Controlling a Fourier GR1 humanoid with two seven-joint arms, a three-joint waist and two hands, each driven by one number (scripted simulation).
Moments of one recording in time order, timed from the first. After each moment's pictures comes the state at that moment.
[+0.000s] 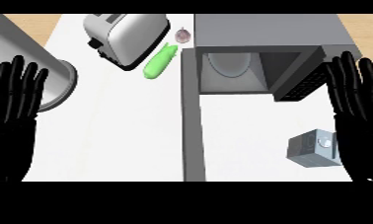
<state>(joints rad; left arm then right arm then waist) 0.05 0.13 0.04 -2.10 0.05 0.01 0.04 0.00 -0.07 0.01 -2.10 -0.03 0.03 0.00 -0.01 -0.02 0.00</state>
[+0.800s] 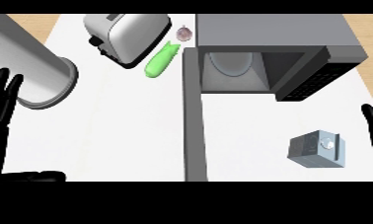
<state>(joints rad) 0.09 0.16 0.19 -2.11 0.24 -0.08 0.09 0.25 -0.05 0.08 -2.44 0.08 0.01 0.18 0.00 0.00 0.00</state>
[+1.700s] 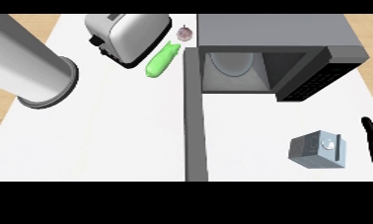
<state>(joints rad) 0.31 0.17 0.39 -2.26 0.47 -0.27 0.10 0.39 -0.03 -0.01 -2.31 0.09 0.01 0.04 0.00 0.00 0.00</state>
